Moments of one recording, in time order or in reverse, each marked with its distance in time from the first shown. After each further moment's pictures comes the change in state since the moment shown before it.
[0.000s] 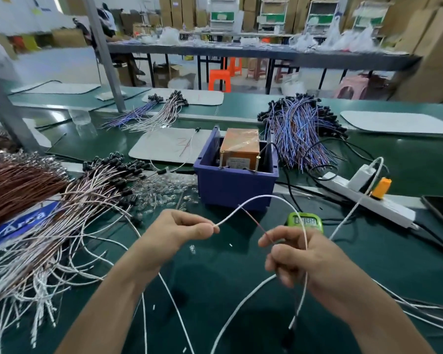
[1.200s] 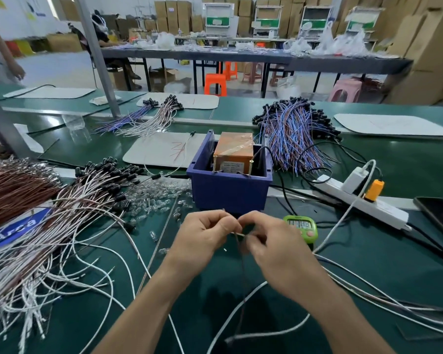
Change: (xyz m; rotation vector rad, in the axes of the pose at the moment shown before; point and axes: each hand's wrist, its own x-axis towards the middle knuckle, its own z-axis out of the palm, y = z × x) left_hand 0.015 0.001 0.057 -0.092 0.049 0.258; right_hand 0.030 0.000 0.027 -0.811 0.288 -0.288
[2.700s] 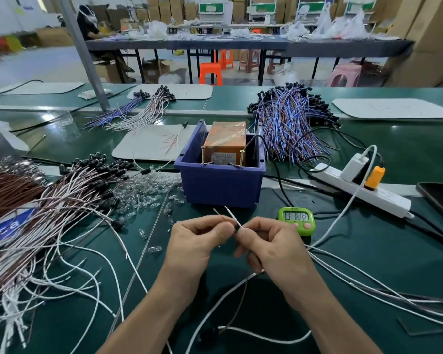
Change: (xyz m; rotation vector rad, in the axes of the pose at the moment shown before) left_hand -0.011 -0.010 0.018 -0.246 0.146 -0.087; right_hand -0.004 0.033 0.014 0.684 -0.031 0.120
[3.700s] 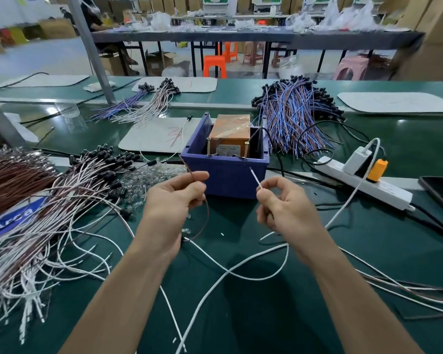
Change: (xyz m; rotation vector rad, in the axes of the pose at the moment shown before) left_hand 0.022 0.044 -0.019 0.024 0.262 -0.085; right_hand 0.029 -0.021 -0.016 -0.134 0.154 0.014
